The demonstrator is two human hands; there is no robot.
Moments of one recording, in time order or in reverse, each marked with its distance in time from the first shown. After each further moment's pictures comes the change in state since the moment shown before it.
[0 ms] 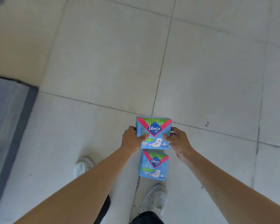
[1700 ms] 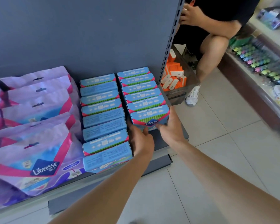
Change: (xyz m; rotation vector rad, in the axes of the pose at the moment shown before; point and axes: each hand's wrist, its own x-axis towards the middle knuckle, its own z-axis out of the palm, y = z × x) left_hand -0.201 -0.056 -0.600 -0.957 1.155 -0.201; right_hand -0.329 -0.385 0.591 -0.700 -0.654 -0.966
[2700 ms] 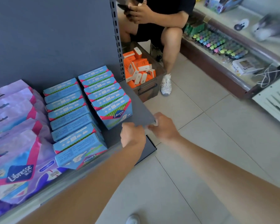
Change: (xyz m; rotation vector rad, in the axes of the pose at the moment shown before) left_hand -0.086 0.029 0.019 0.364 -0.211 0.035; right_hand -0.068 0.022 -0.092 -0.347 -0.073 0.096
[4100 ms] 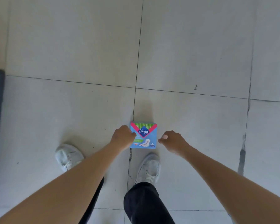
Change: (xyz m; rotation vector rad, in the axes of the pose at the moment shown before) left_hand -0.236 -0.458 0.425 1.160 -0.957 0.364; right_hand -0.464 0.579 0.283 0.524 -0.049 1.135
